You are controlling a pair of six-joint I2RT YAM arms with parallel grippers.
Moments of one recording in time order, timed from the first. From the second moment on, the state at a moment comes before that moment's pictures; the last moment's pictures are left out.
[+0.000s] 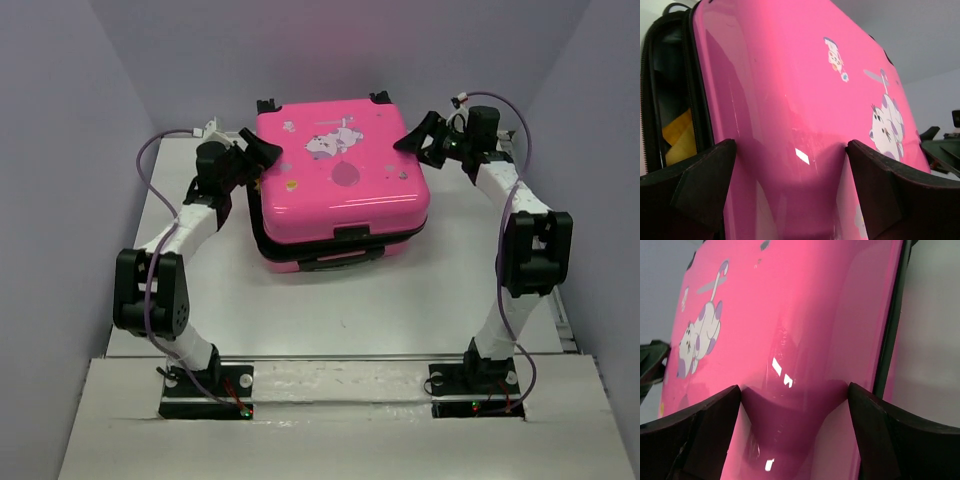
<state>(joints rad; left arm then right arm) -0.13 1.66 1.12 0.33 0.29 -0.81 0.03 1.88 1.55 -0.11 -0.72 0.58</state>
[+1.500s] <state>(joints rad) -0.03 0.49 0.50 -0.17 -0.02 -0.81 0.07 1.13 0.58 0.01 -0.44 0.63</state>
